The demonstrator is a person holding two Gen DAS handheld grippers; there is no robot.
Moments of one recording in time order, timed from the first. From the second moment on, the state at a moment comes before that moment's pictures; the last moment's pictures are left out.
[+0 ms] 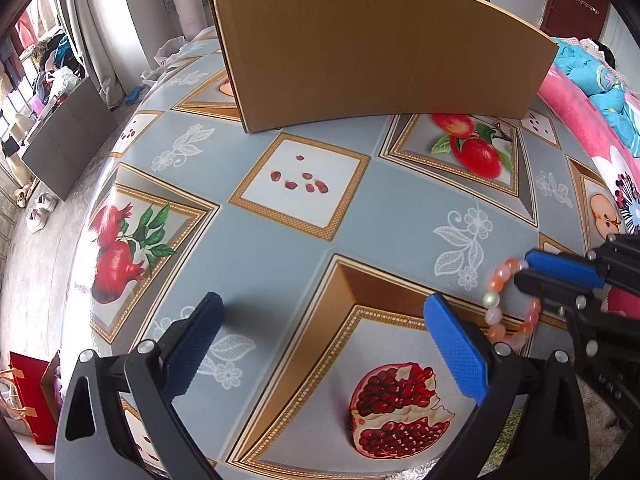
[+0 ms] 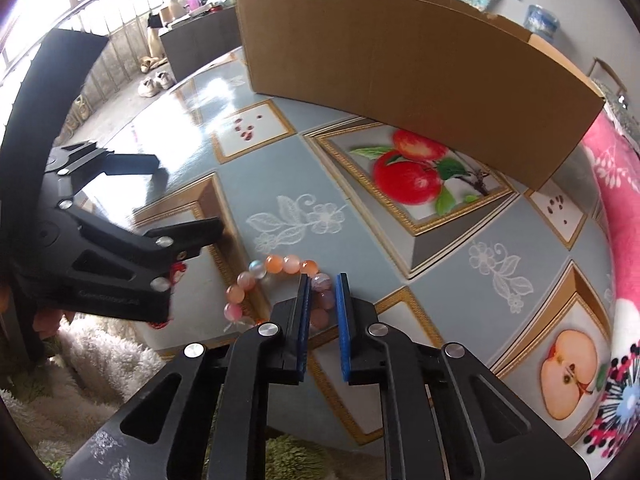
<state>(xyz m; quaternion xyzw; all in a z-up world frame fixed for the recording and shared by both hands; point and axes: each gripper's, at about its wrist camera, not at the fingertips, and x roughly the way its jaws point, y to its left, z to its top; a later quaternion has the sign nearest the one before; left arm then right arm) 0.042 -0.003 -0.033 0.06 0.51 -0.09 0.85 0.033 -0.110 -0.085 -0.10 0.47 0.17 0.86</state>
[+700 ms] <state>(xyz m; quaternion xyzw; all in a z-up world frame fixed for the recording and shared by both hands) 0.036 -0.003 -0.035 0.07 0.49 -0.10 0.86 0.037 -0.164 -0.067 -0.02 0.45 0.14 0.88</state>
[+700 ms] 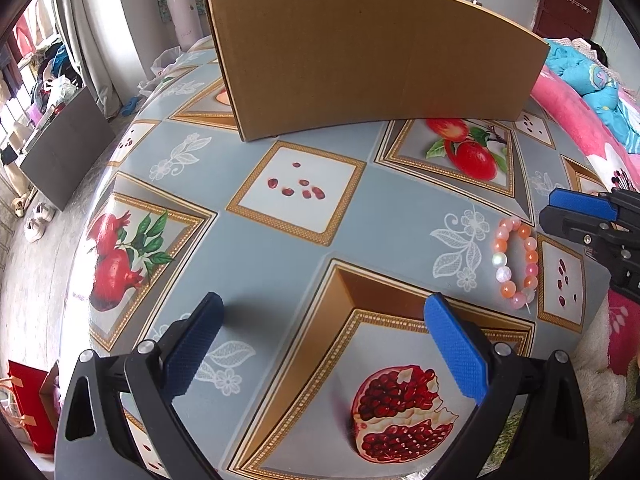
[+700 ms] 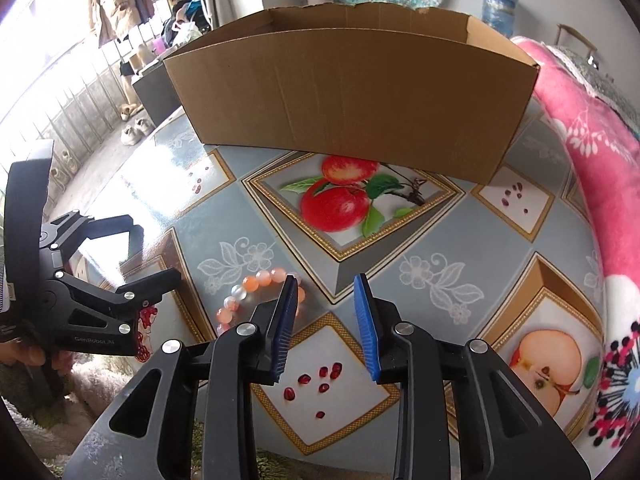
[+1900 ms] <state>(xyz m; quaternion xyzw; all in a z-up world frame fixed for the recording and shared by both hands) 0.027 -0.072 -0.024 0.08 0.45 -0.30 0.84 0.055 -0.133 -0.082 -0.05 0.49 0.21 0.85</state>
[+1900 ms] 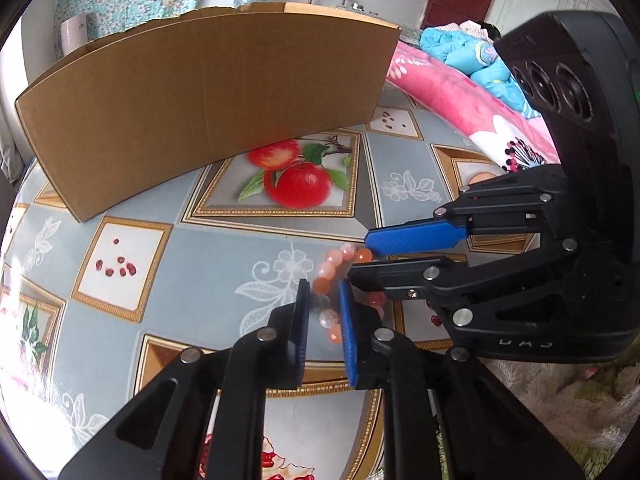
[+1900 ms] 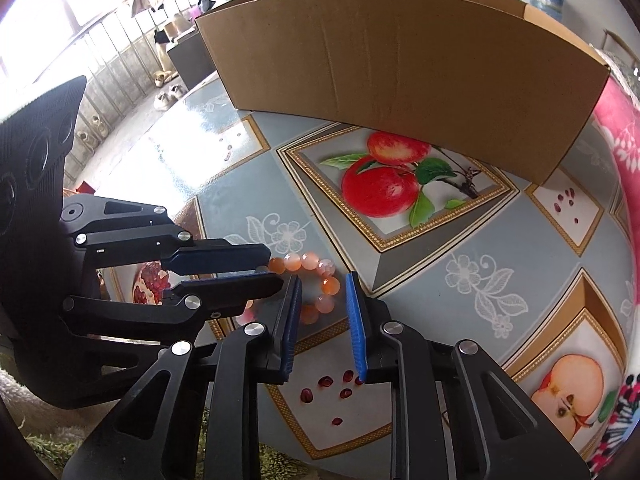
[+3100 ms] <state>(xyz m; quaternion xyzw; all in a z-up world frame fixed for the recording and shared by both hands) 0.216 -0.015 0.098 0.05 0.39 -0.30 0.87 0.244 -0.115 0.043 -0.03 0.48 0.32 0.82</state>
